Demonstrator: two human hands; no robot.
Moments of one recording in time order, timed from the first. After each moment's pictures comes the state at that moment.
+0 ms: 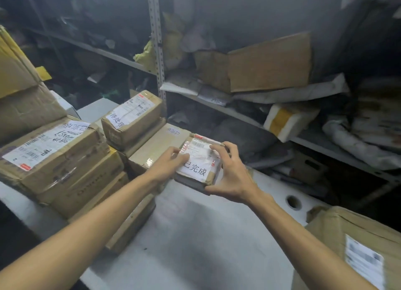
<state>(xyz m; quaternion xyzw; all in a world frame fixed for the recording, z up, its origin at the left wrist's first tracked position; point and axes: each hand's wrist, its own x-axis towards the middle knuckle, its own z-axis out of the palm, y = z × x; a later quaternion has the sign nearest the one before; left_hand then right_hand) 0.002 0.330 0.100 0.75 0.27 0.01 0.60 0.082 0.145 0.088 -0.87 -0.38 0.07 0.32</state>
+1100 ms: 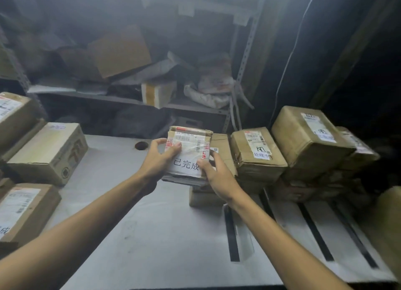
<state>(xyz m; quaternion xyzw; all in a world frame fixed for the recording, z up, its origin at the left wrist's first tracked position) -0.100 0.053 0.136 0.69 0.07 -0.06 0.72 -0.130 -0.122 0.130 -0.80 -0.01 0.05 0.60</state>
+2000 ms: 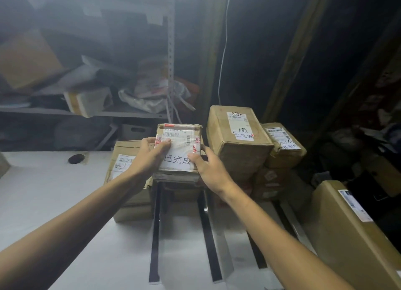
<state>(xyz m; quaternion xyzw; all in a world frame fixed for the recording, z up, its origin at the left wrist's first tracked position) -0.071 -0.195 0.154 0.72 0.04 -0.06 0.69 -0.109 -0.364 0.153 -0.80 0.02 0.00 0.60</state>
